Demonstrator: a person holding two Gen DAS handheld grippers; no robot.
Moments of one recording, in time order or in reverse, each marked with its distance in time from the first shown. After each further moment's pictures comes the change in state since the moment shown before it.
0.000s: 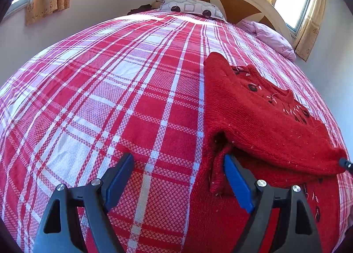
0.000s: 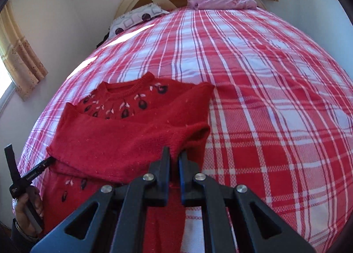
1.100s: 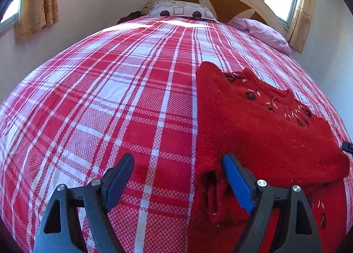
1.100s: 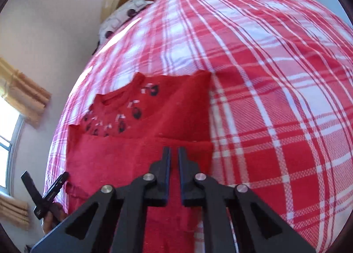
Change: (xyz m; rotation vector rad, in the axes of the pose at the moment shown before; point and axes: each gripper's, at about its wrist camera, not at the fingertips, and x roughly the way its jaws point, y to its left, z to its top) left arm 0.012 -0.014 0.023 0.098 -0.027 0.017; right arm 0.025 -0.028 0.028 0.198 0.074 0.135
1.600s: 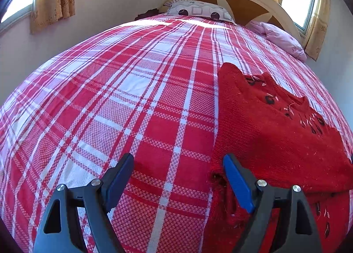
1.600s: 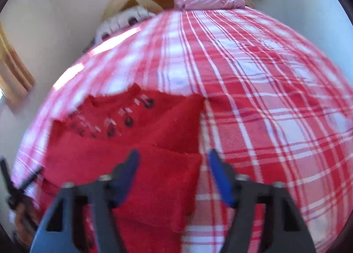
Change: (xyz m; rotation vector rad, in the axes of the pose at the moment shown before) left arm 0.003 0.014 -0.003 -0.074 0.008 0.080; right arm -0.007 0.028 -0.006 -0.159 -0.091 -0.237
